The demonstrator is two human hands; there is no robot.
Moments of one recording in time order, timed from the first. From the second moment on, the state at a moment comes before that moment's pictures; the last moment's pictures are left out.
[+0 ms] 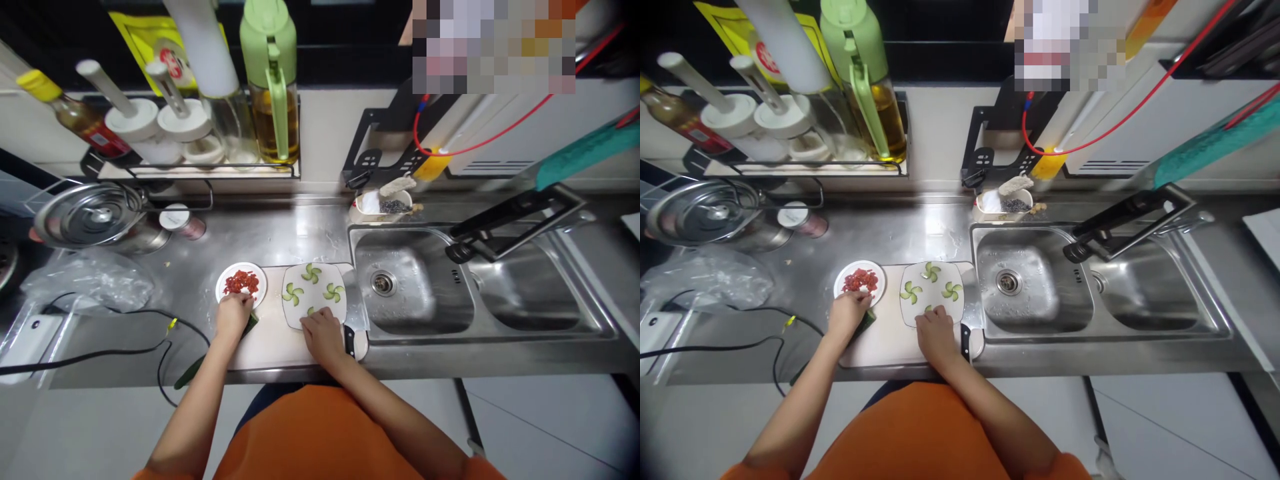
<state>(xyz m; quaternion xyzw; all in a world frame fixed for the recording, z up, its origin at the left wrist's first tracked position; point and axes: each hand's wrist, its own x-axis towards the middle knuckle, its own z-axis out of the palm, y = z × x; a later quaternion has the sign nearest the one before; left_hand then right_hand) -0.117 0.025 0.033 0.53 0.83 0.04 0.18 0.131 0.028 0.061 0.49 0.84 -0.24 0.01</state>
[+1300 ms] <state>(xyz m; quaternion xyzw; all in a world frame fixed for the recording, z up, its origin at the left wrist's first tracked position) -0.017 0.035 0.012 0.63 0.74 0.21 0.07 0.114 0.065 0.039 0.54 0.80 -0.25 0.00</state>
